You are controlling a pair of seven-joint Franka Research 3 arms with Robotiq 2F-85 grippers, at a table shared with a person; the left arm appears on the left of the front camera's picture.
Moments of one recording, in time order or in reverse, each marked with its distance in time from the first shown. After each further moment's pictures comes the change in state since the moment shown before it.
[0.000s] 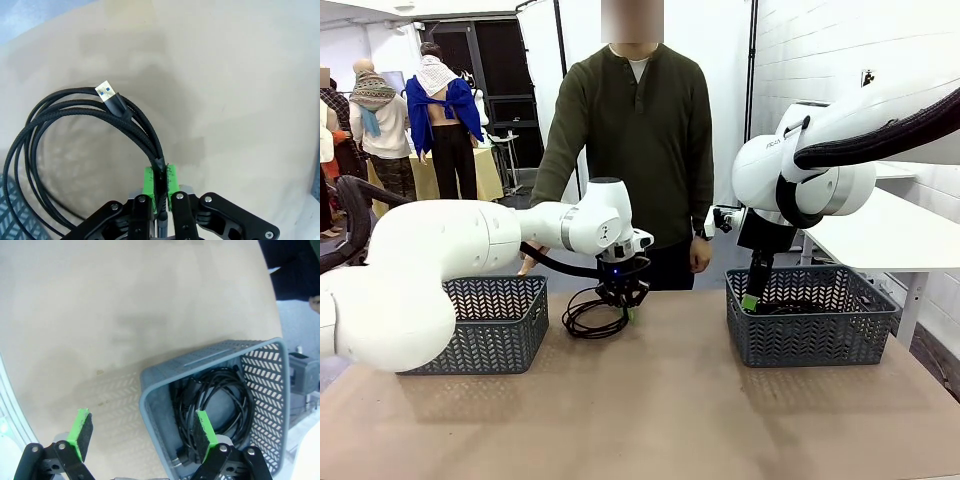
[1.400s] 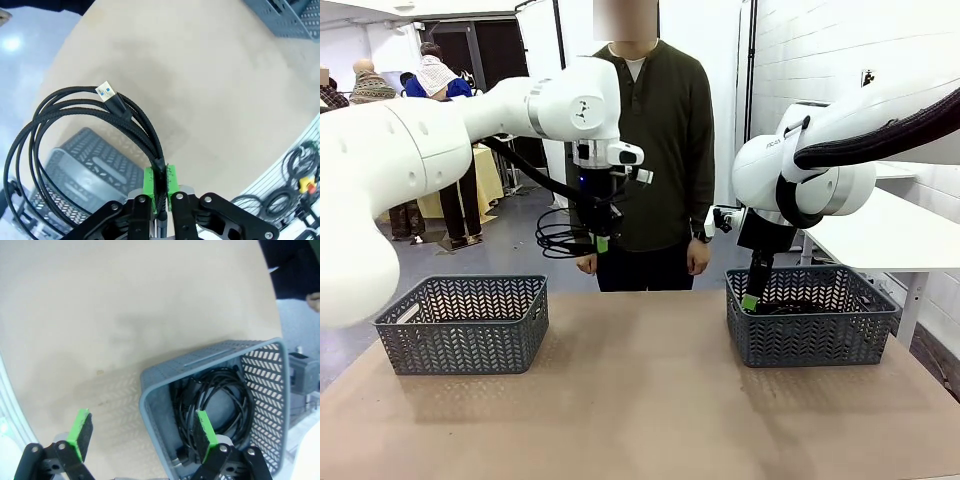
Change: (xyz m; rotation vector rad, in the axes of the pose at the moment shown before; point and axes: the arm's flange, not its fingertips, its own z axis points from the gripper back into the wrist) left arm -0.052 0.000 0.217 0.079 0.109 -0.645; right arm 0.000 0.000 0.000 0.000 0.000 0.000
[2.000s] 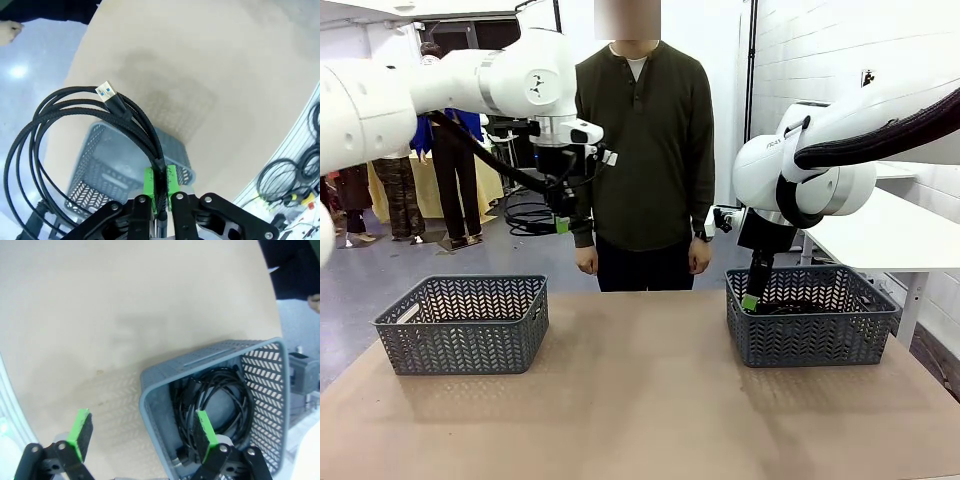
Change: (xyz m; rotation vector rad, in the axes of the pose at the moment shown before) left arm -0.059 0.062 0.032 0.028 -0.009 -0.207; right arm 0.000 0.000 0.000 0.000 0.000 -0.001
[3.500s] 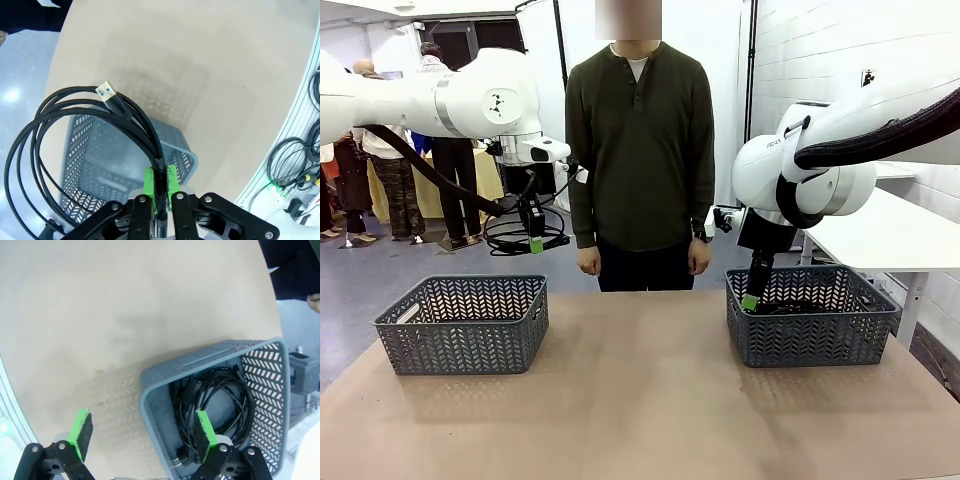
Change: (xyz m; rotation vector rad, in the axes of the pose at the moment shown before) left arm -0.057 0.004 -0.027 -0.051 -0.041 -0.118; right arm 0.000 0.000 0.000 0.000 0.000 0.000
